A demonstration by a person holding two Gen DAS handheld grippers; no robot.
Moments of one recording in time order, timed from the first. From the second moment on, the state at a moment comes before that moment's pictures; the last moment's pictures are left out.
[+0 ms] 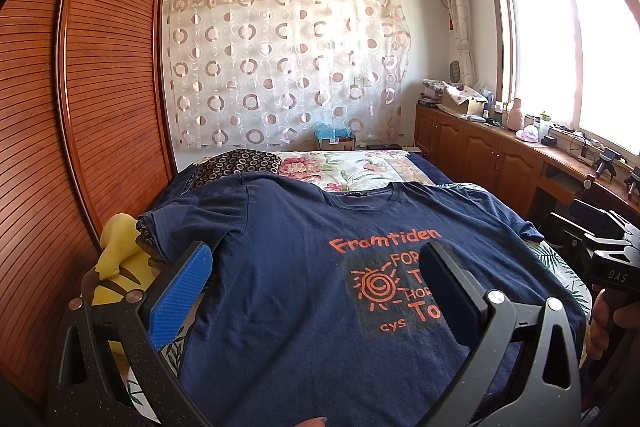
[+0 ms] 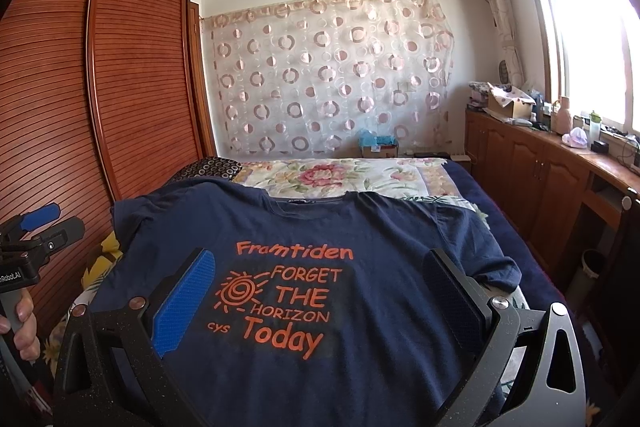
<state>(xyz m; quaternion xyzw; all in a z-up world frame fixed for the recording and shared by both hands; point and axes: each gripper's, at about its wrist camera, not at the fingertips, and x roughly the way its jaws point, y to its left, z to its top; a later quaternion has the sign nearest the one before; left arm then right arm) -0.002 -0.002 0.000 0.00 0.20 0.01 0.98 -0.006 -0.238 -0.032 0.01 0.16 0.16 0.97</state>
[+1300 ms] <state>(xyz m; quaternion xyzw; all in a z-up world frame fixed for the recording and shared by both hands) 0.021 0.037 -0.027 -0.01 0.25 0.00 0.97 0.022 -0.222 -0.049 -0.01 0.18 0.21 0.96</state>
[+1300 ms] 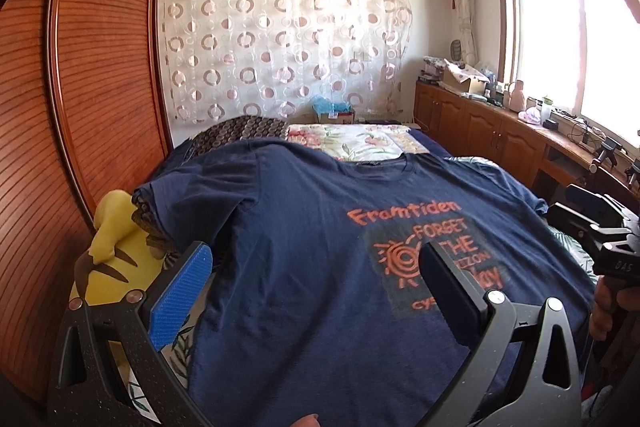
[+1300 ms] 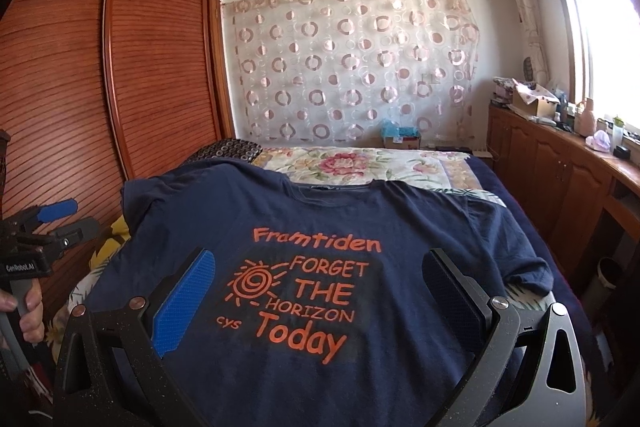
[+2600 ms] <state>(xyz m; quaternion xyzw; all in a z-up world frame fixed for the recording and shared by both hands) 0.165 0.196 -0.054 -0.01 0.35 0.07 0.93 0.101 -0.168 -0.078 -0.03 0.24 0.29 0.93</state>
